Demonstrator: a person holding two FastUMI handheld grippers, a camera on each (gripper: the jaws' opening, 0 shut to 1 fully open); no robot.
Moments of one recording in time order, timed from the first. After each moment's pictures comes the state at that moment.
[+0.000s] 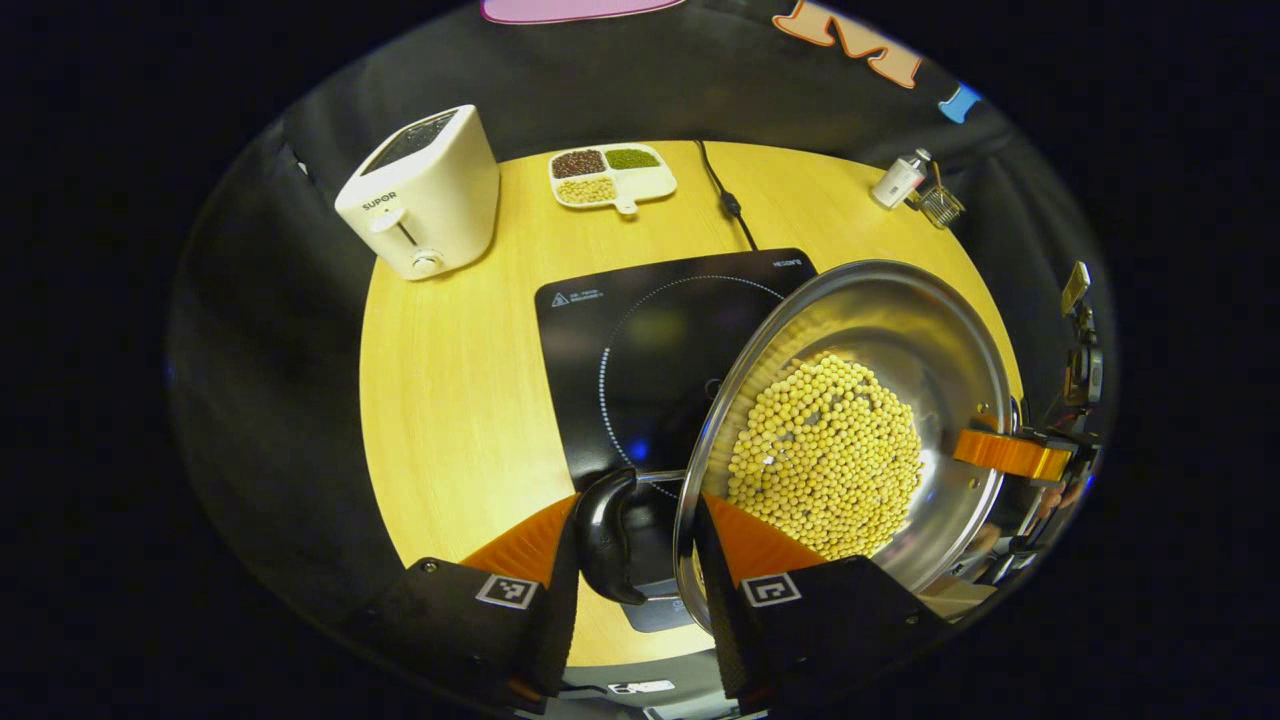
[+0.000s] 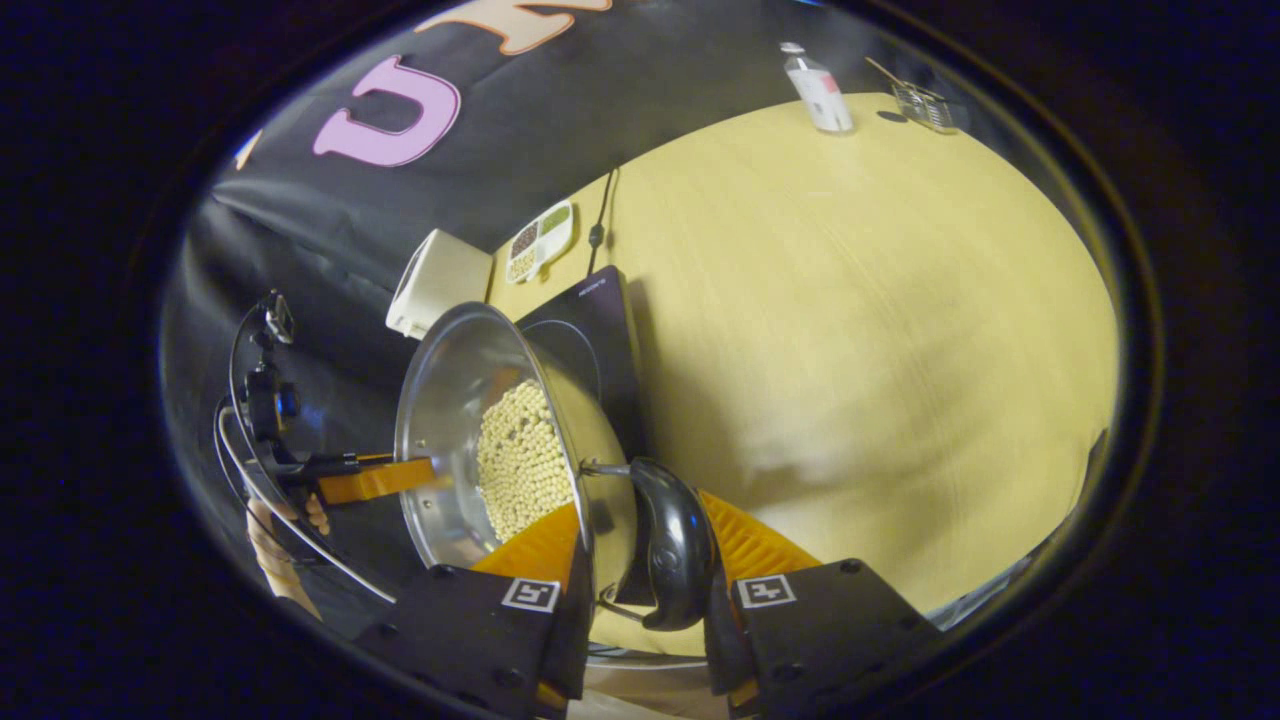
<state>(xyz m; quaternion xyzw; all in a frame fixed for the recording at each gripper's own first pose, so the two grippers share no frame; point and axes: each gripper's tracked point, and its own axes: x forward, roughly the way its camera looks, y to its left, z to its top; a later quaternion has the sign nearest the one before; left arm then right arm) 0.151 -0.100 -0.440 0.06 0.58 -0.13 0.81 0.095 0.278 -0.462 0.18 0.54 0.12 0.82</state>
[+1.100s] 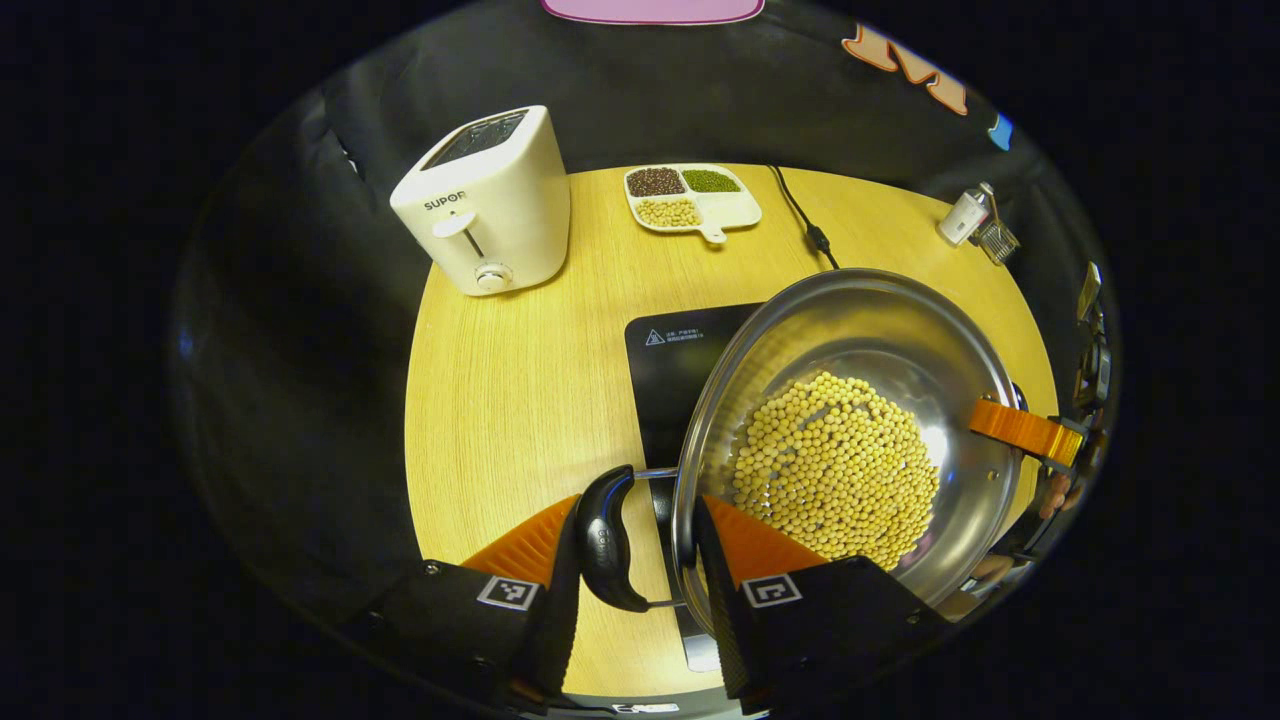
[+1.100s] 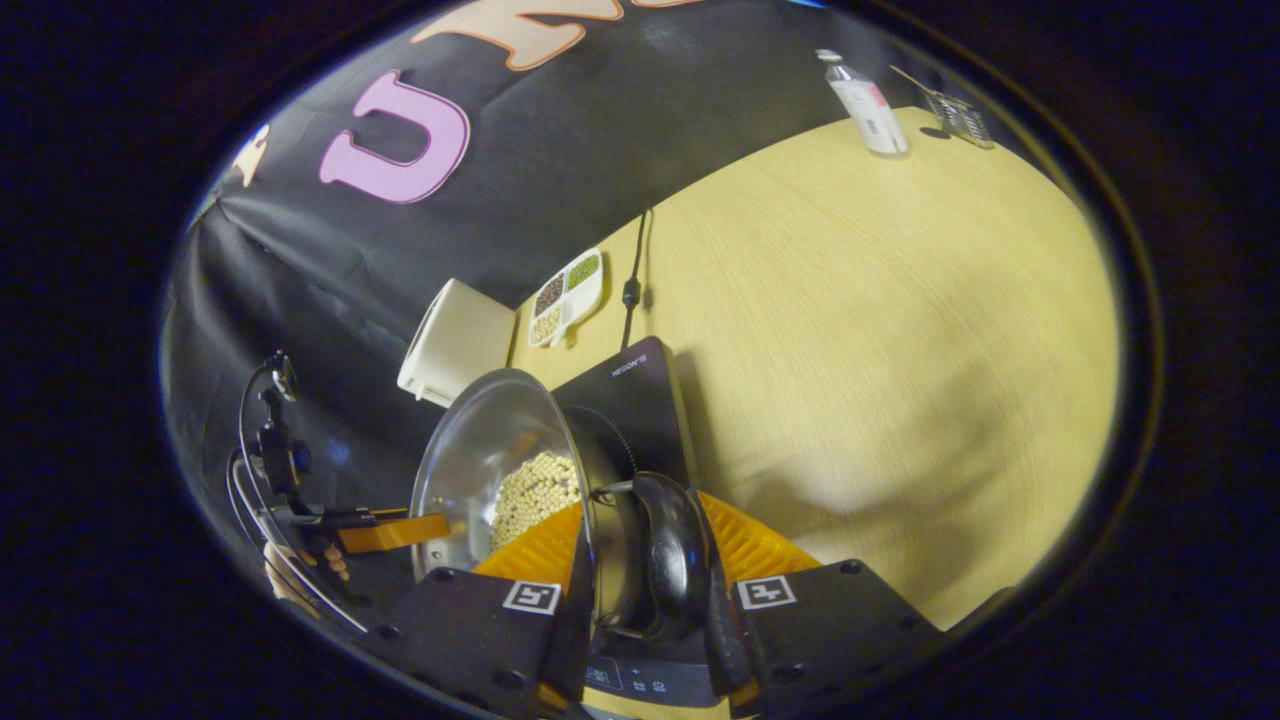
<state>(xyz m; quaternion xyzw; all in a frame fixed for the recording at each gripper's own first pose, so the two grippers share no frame) 0.151 -0.086 -0.418 0.05 0.55 -0.07 0.83 0.179 0.323 -0.490 0.23 0.46 0.14 0.85</state>
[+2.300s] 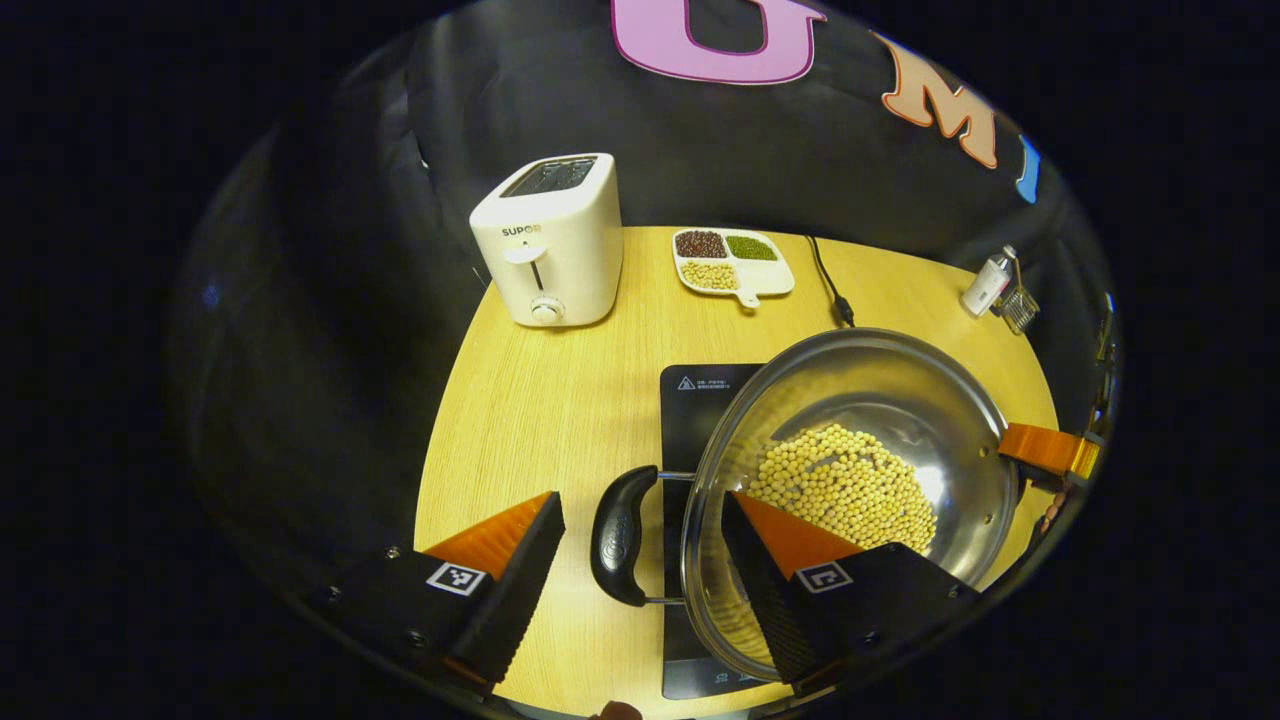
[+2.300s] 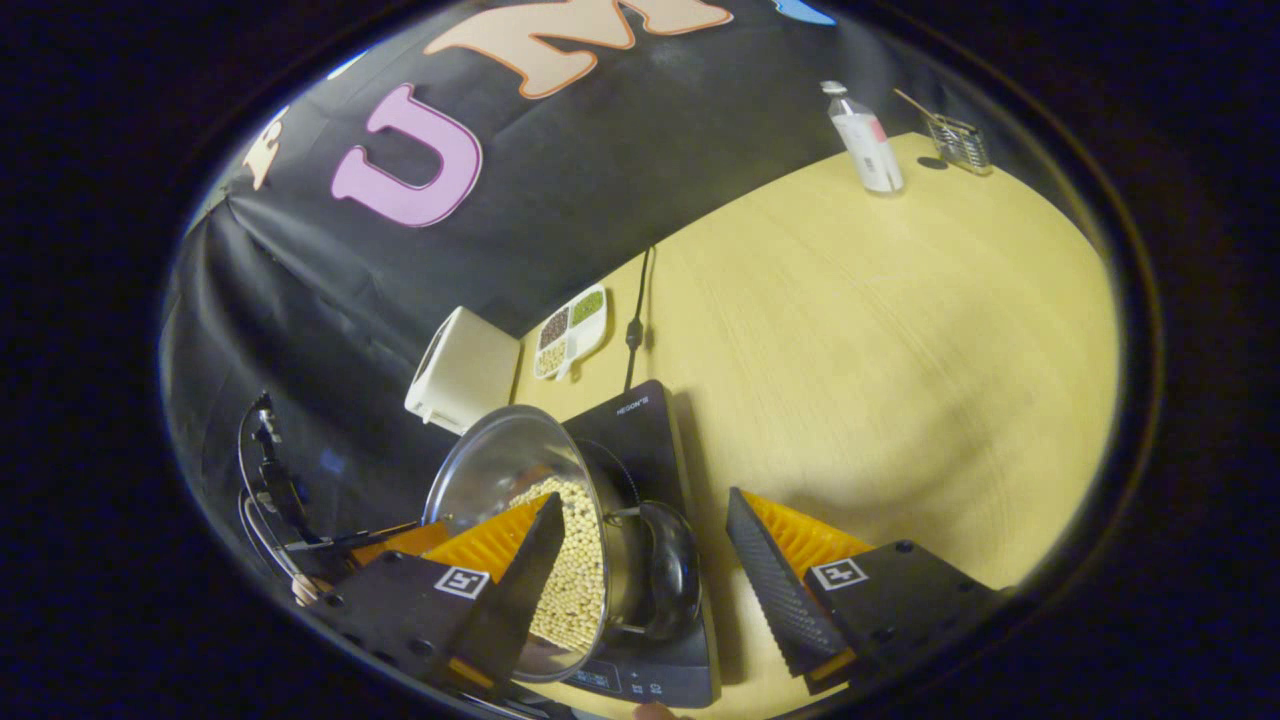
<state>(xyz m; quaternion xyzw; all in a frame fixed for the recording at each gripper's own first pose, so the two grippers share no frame) 0.151 -0.081 -0.396 0.00 0.46 -0.01 0.89 0.188 0.307 -0.456 0.22 0.42 0.13 0.87</state>
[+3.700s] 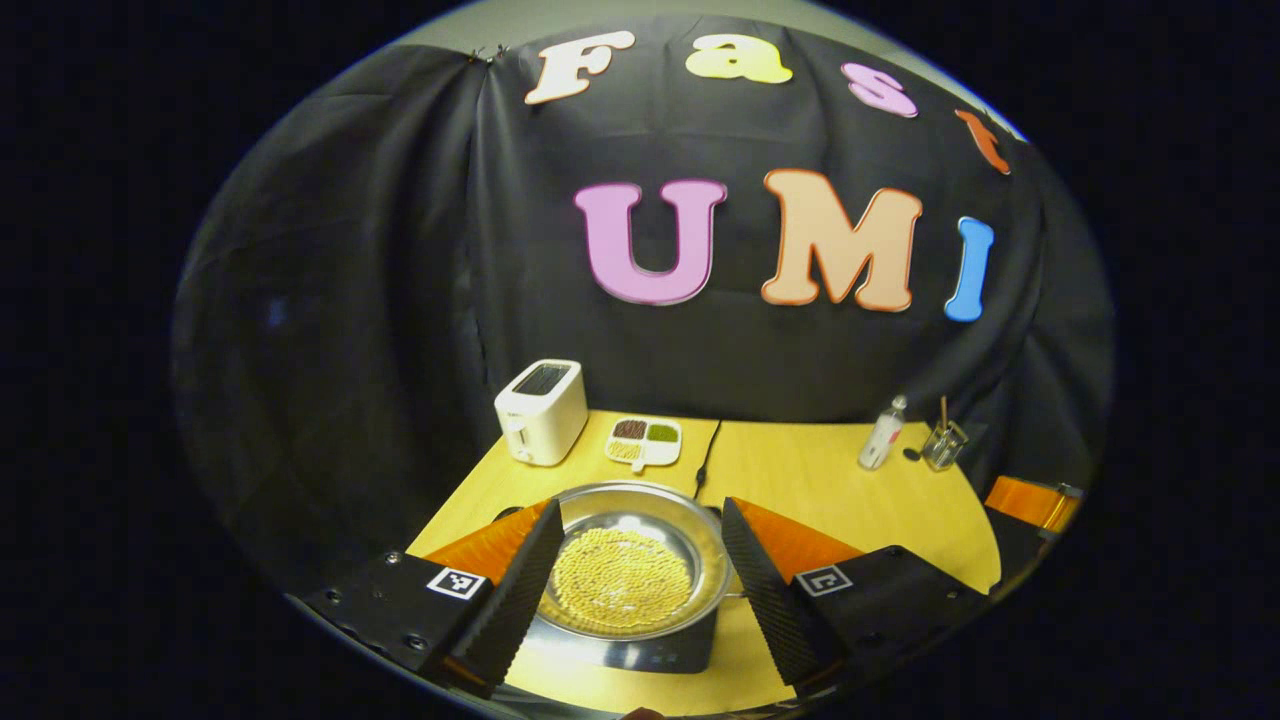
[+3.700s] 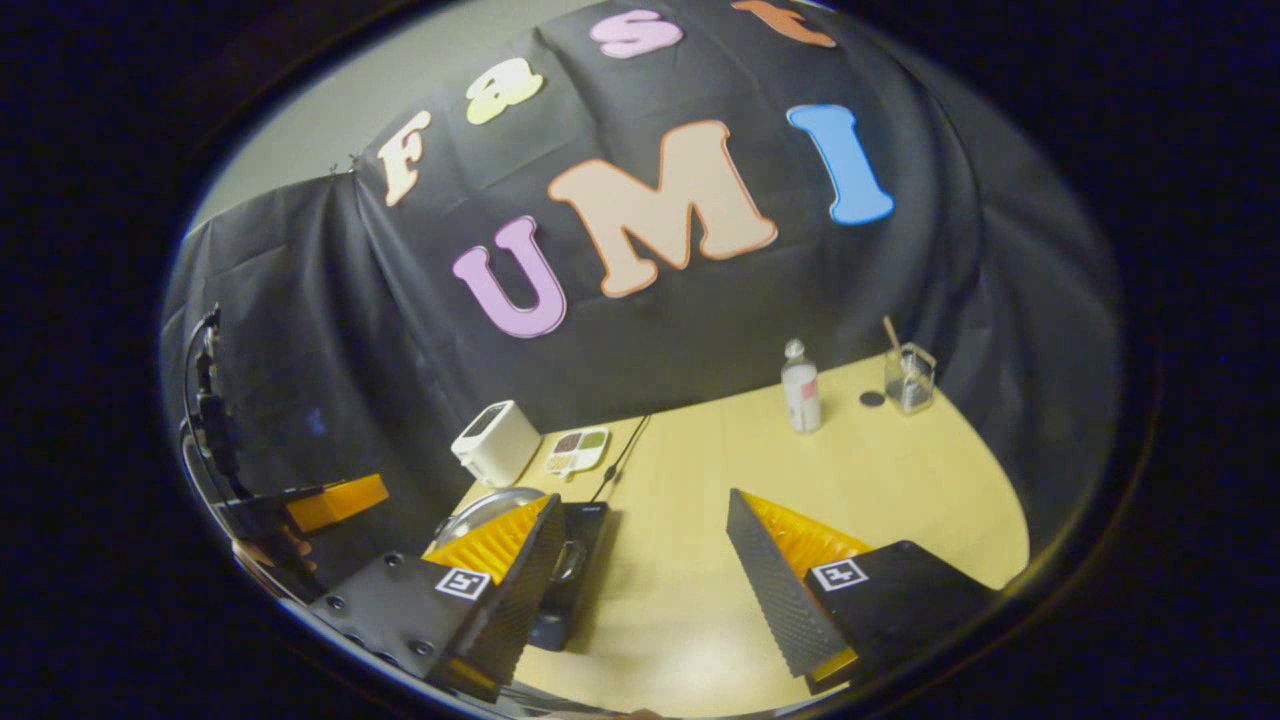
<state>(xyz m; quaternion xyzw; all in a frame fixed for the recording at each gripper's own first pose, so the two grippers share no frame) 0.065 -0.304 -0.146 -0.01 0.17 0.06 0.98 0.143 0.090 -0.202 0.08 0.20 0.18 0.96</state>
